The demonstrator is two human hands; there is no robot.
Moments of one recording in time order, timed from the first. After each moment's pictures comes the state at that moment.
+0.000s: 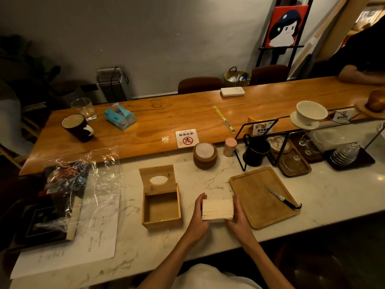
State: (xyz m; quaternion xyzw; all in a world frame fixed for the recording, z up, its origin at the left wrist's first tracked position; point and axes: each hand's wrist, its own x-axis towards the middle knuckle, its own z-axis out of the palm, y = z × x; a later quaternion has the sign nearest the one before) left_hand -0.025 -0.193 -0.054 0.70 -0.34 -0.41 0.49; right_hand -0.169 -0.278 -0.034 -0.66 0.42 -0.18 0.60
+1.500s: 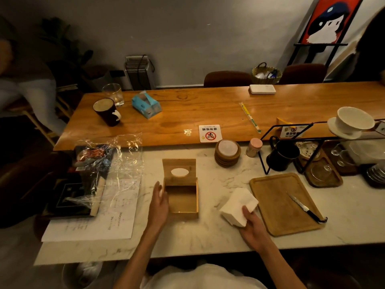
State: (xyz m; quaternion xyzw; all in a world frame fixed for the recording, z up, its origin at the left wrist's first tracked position) left_hand 0.080 -0.101 0.001 0.81 -0.10 -0.26 0.51; right_hand -0.151 -0.287 -0.046 -0.21 0.40 -0.18 0.87
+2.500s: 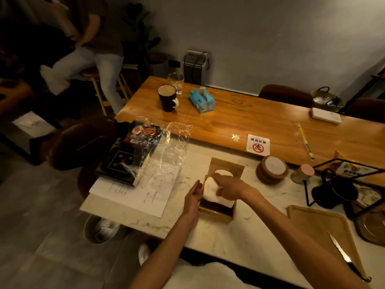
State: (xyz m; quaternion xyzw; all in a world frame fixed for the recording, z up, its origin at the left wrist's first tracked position) left_hand 0.084 -0.106 -0.020 0.57 0.16 -0.33 0.74; right_hand 0.066 -0.248 0.073 -0.93 0.11 0.30 0.17
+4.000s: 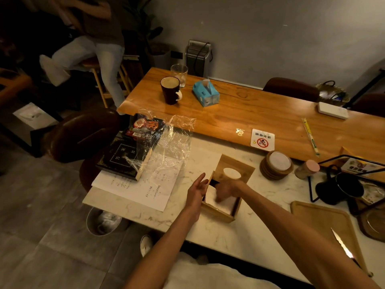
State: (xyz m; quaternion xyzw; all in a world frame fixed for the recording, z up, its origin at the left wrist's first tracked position) left_hand 0.087 -0.102 -0.030 0.60 0.09 -0.34 0.72; right_hand 0.083 -0.231 0.041 -0.87 0.11 0.47 0.09
